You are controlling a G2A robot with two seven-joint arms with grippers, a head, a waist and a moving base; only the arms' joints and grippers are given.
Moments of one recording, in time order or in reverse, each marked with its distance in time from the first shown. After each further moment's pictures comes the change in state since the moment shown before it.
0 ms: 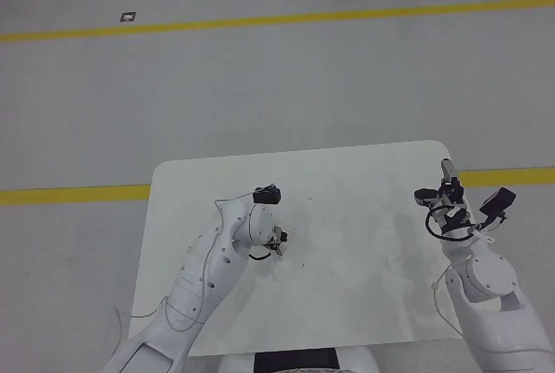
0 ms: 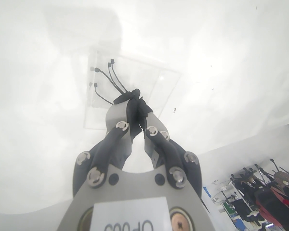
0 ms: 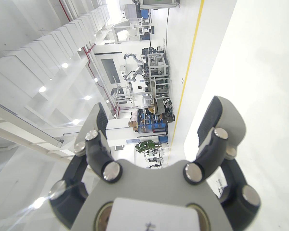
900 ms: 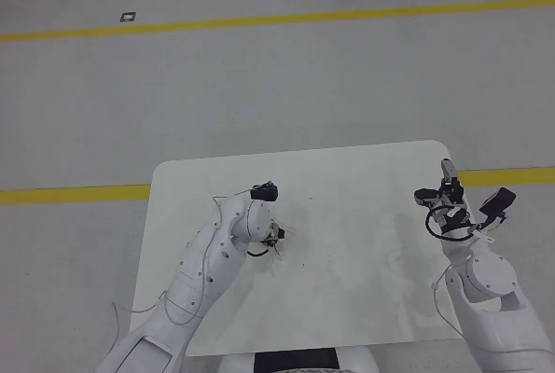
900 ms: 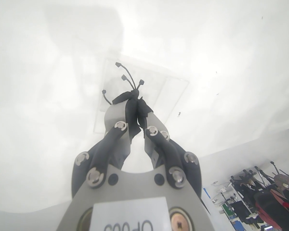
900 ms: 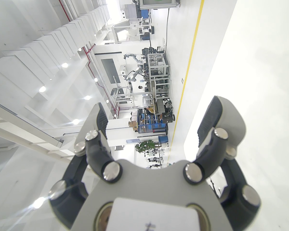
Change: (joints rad) left arm -0.032 0.006 0.005 0.046 -0.019 0.000 0.014; right arm 0.000 0.000 0.000 0.000 0.000 0.000 0.000
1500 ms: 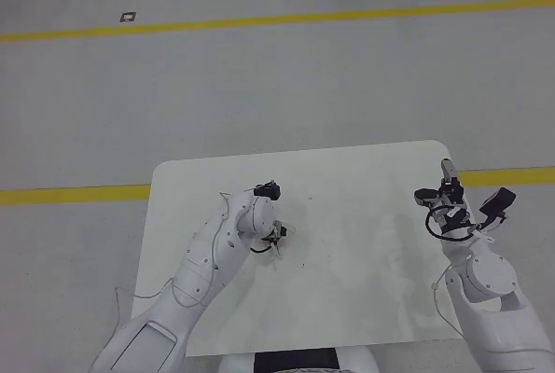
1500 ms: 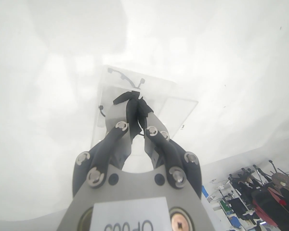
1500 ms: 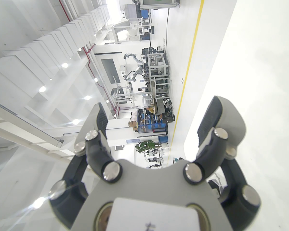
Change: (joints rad) left arm -0.081 -0.009 0.062 0.153 -0.076 0.000 0.071; right arm 0.000 0.000 0.000 0.000 0.000 0.000 0.000
